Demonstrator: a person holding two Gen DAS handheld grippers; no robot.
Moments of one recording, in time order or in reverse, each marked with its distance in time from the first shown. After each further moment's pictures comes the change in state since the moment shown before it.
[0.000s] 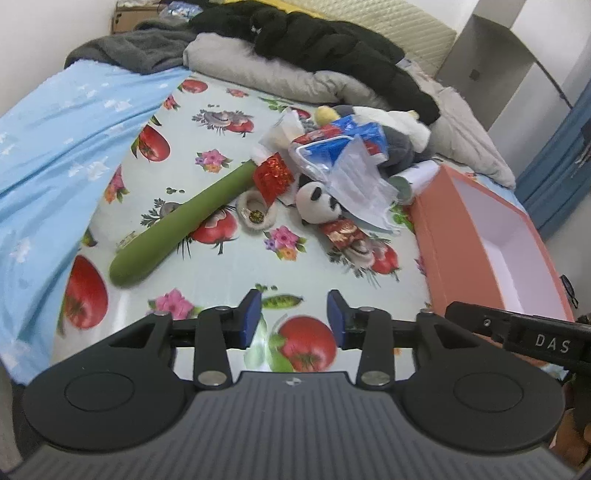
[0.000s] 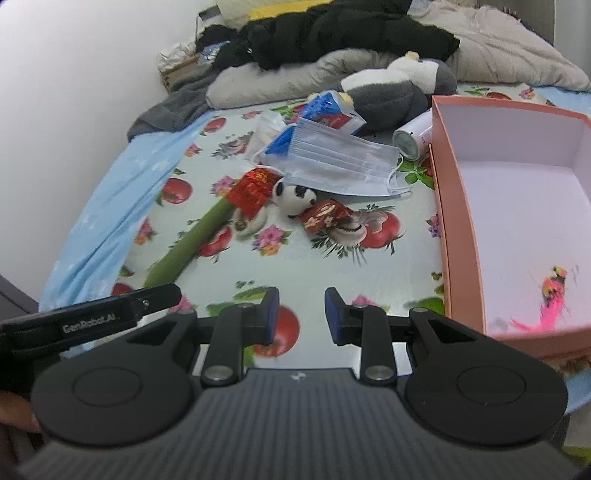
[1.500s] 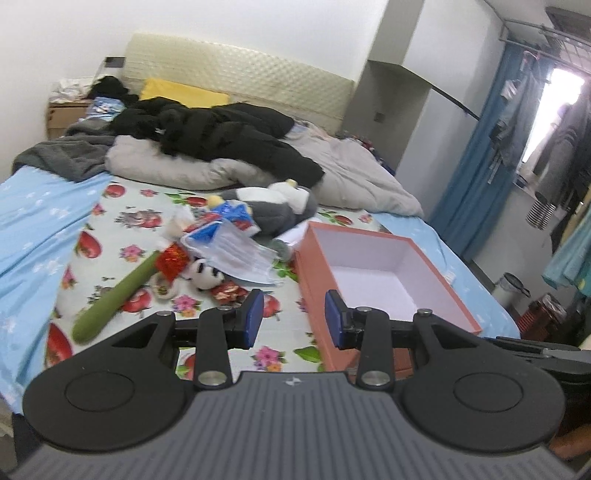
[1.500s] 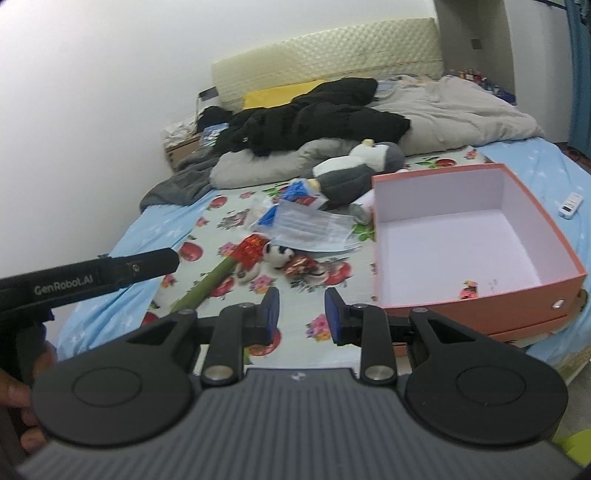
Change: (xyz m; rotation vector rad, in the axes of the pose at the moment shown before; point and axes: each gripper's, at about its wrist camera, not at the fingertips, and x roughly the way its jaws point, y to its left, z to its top) left arm -0.170 -0.102 -0.040 0.199 -0.252 -0.187; right arm -0.155 -0.025 -0.055 0.022 -0.276 -0.017
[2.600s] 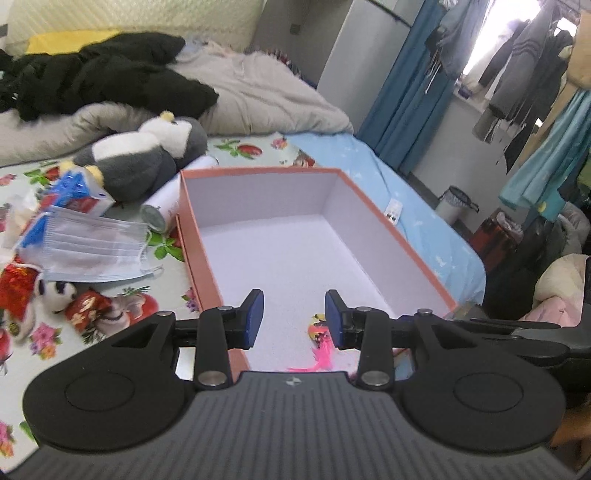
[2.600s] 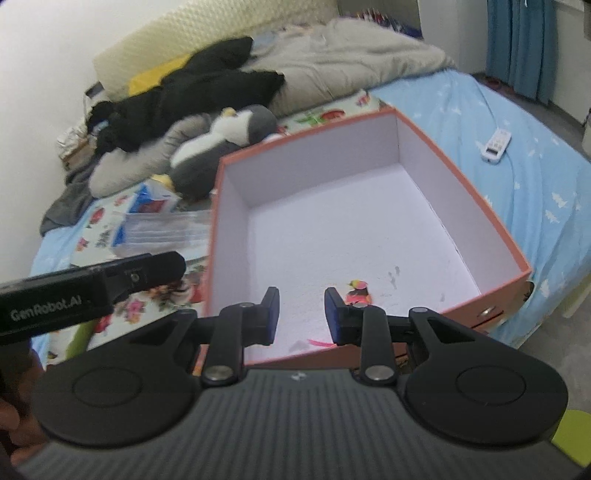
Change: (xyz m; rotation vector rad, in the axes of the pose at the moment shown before) left arm 0.224 -0.107 0.034 0.157 0.275 -0.251; right arm 0.078 -0.141 0.041 0.217 0.146 -0.253
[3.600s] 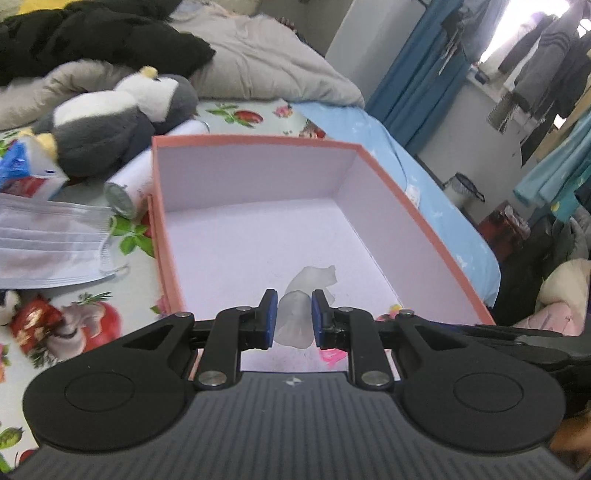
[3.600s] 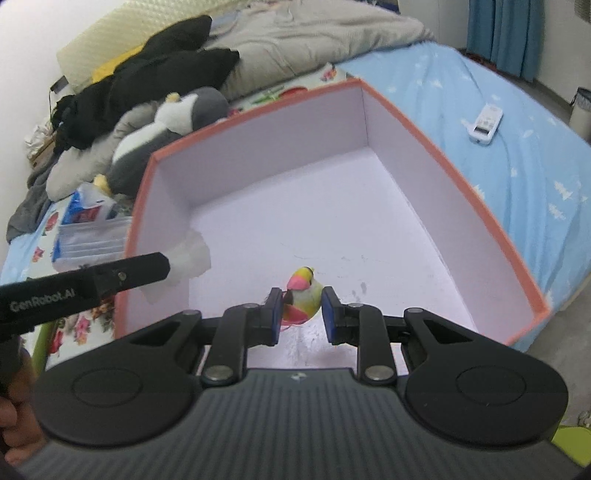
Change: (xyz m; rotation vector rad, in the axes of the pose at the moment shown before) left arm 0.136 0.019 0.026 -0.042 0.117 -0.021; right arm 0.076 -0.046 0.024 0.041 0.065 -0.071
